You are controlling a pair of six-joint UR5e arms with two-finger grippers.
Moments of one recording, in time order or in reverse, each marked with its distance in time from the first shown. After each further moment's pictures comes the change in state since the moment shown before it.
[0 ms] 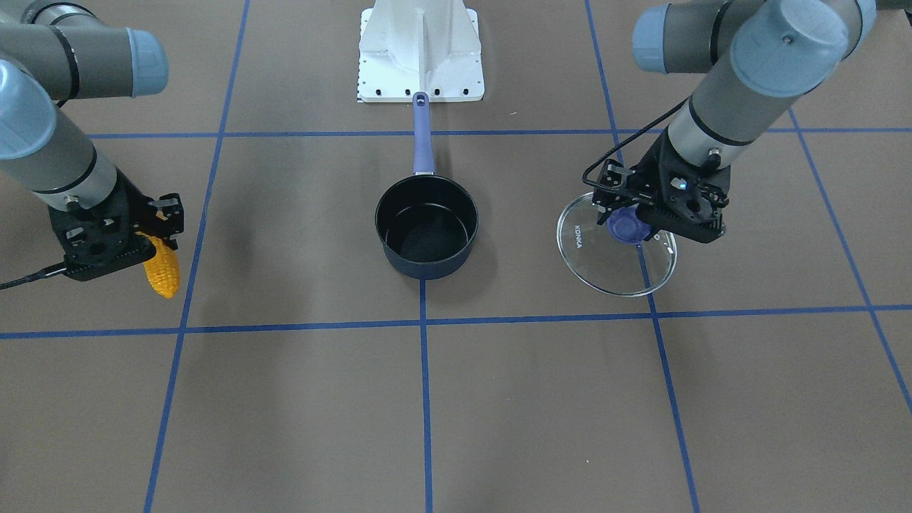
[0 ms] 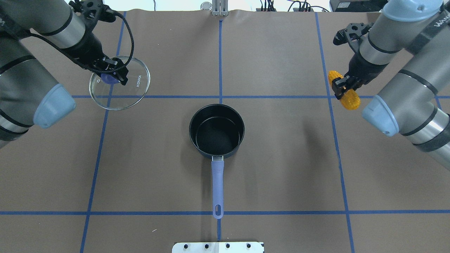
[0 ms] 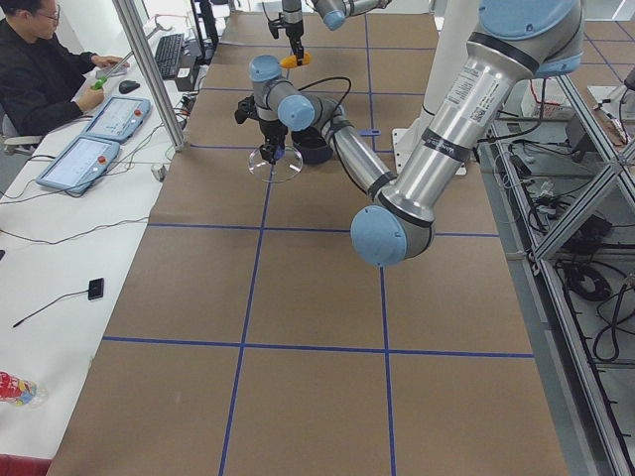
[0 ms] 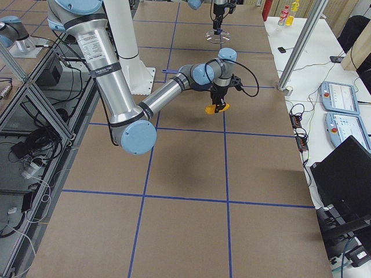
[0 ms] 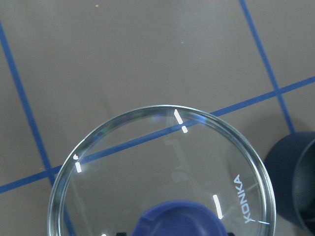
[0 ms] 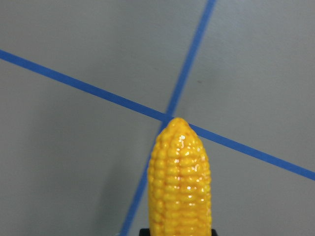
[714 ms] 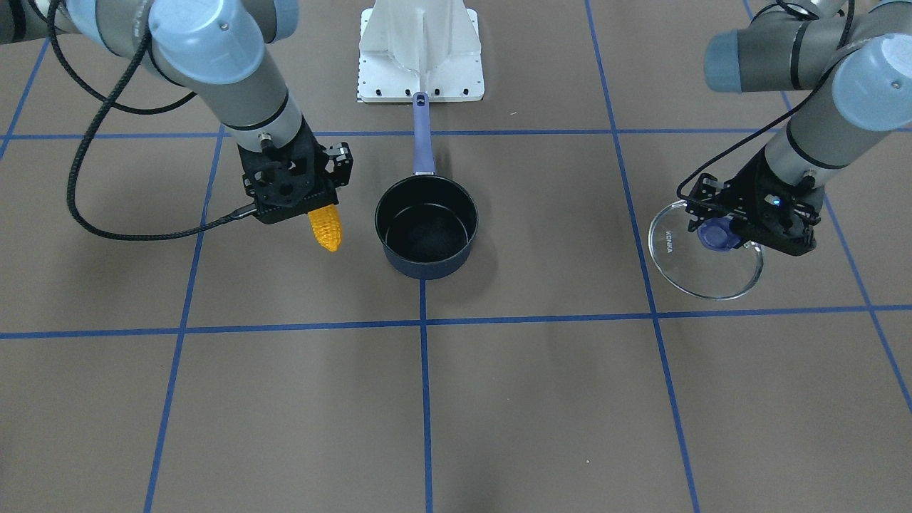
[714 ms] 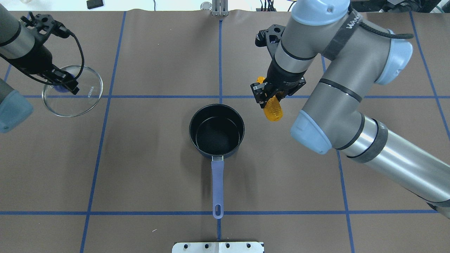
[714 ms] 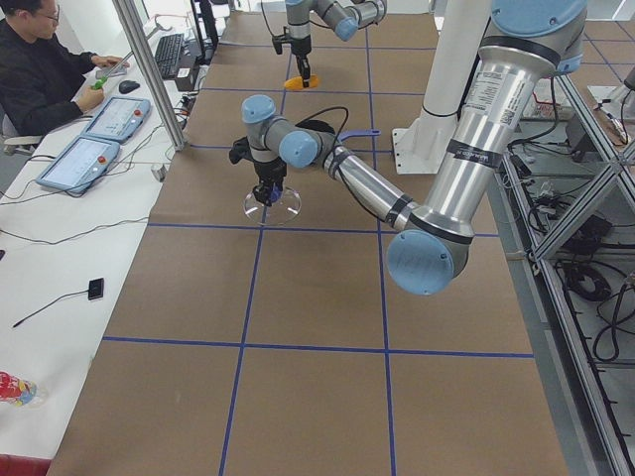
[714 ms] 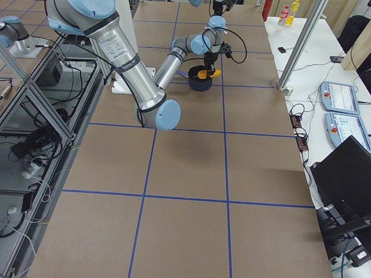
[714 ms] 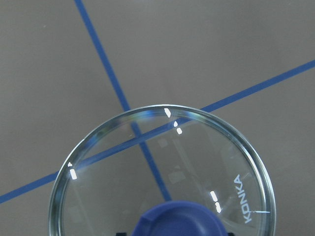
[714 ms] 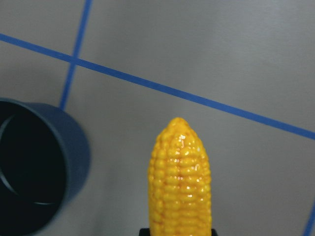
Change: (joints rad) left arm -0.089 0.196 0.008 -0.018 0.002 0.265; right arm -0.189 0.275 -0.038 -0.018 -0.012 0.331
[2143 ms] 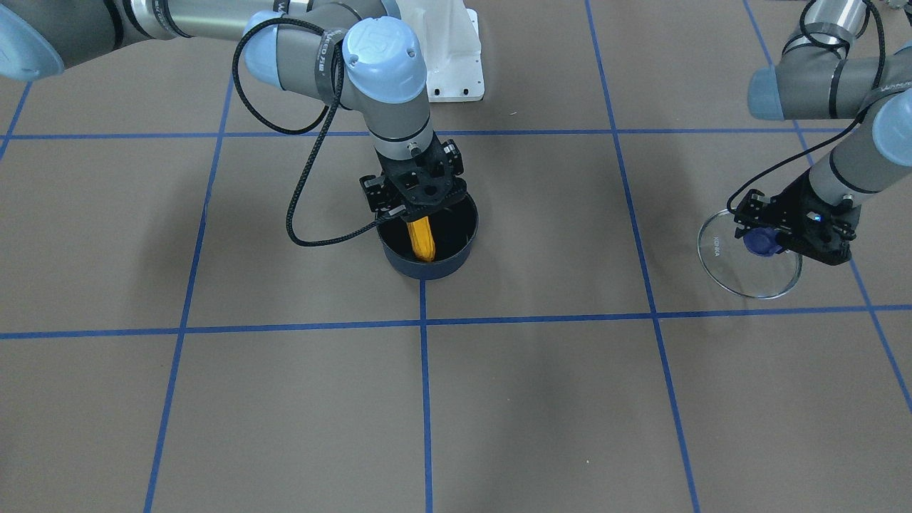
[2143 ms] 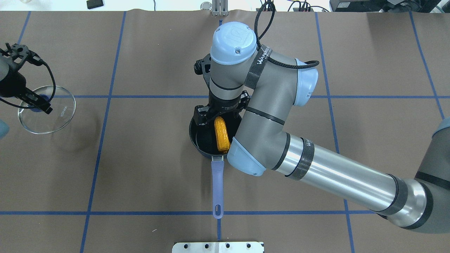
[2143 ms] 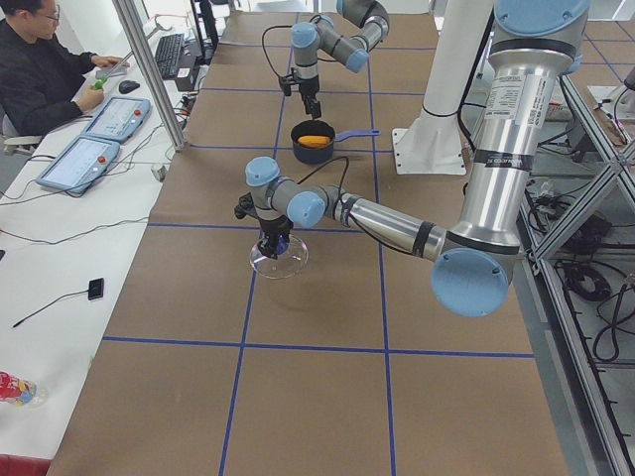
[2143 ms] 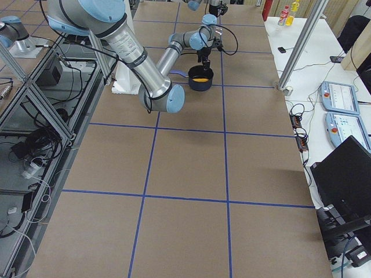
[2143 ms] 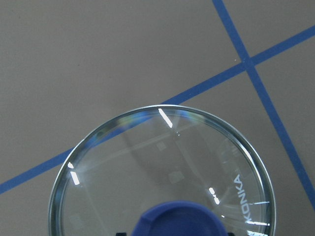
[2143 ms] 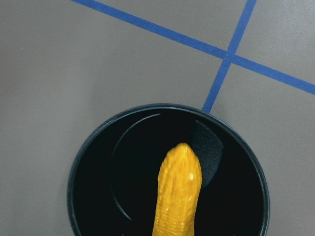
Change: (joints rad) left arm -0.012 0.167 0.120 -0.225 -0.002 0.057; right arm -0.147 0.169 -0.218 0.124 -0.101 0.021
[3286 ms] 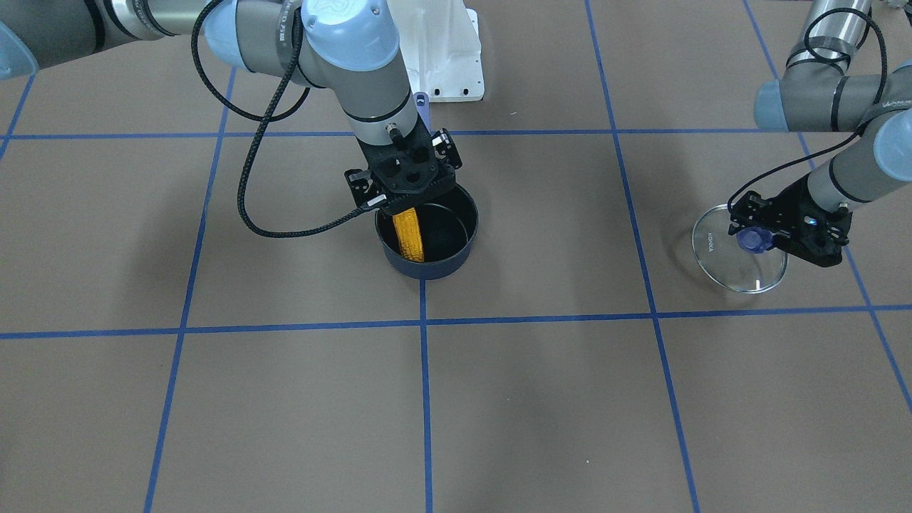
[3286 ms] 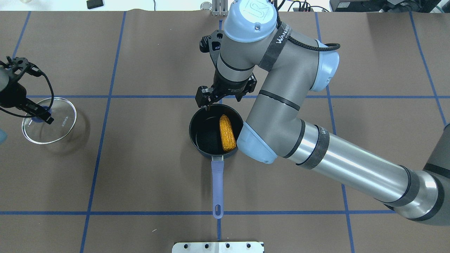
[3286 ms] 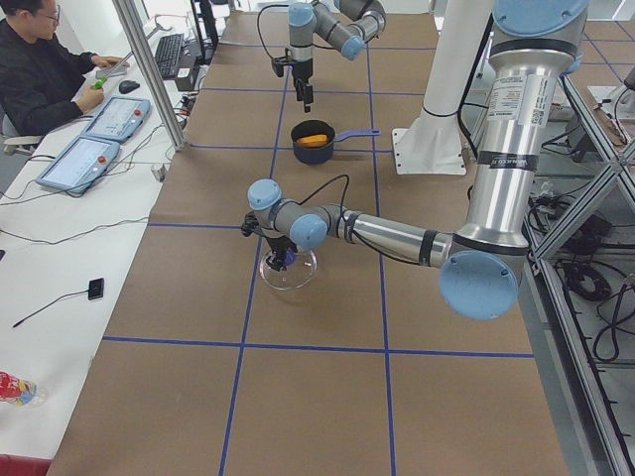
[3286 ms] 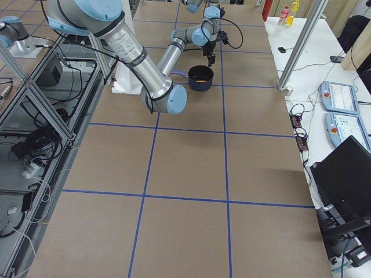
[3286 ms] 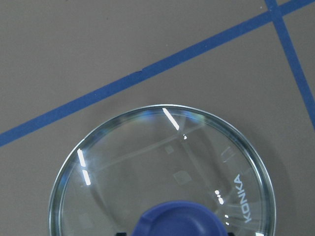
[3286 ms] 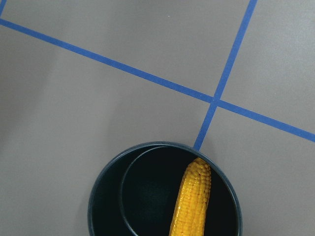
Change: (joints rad) left arm 0.013 0.021 0.086 -0.112 -0.090 -0.036; right arm 0.052 -0.011 0.058 0.015 0.003 0.015
